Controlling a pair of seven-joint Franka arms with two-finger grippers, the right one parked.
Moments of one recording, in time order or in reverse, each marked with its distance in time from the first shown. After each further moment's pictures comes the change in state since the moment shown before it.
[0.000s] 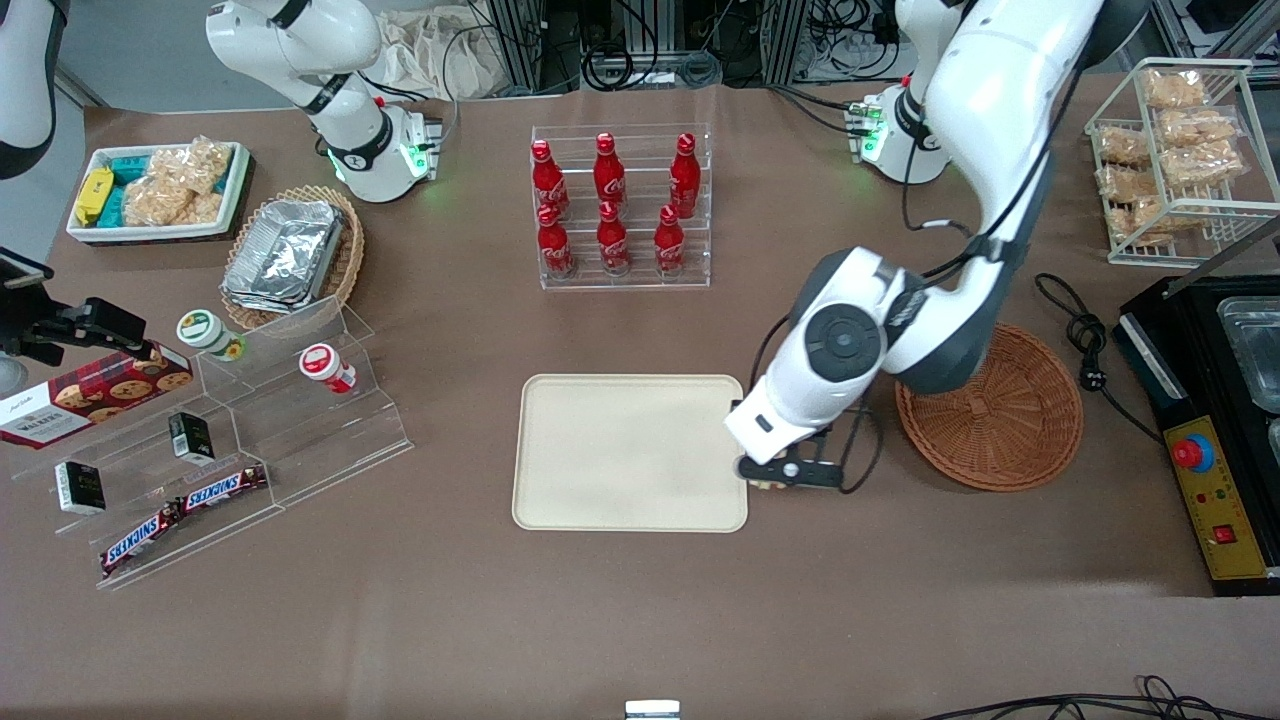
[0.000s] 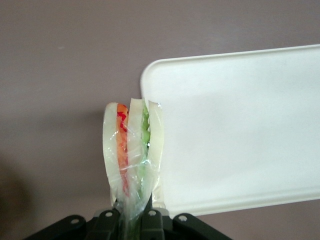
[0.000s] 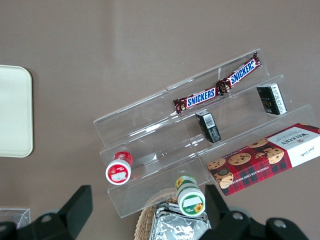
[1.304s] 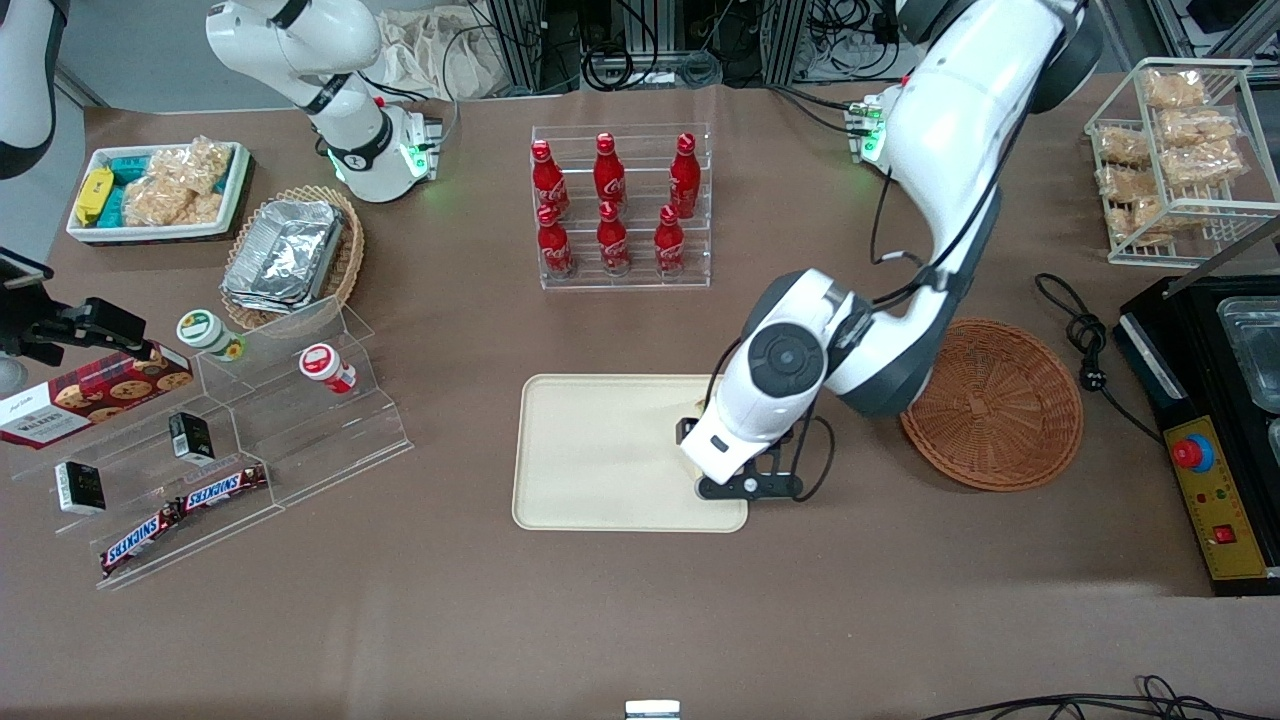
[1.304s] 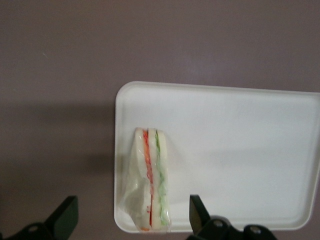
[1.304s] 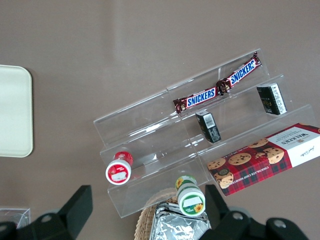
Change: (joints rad) arm -0.039 0.050 0.012 0.209 0.005 -0.090 -0.198
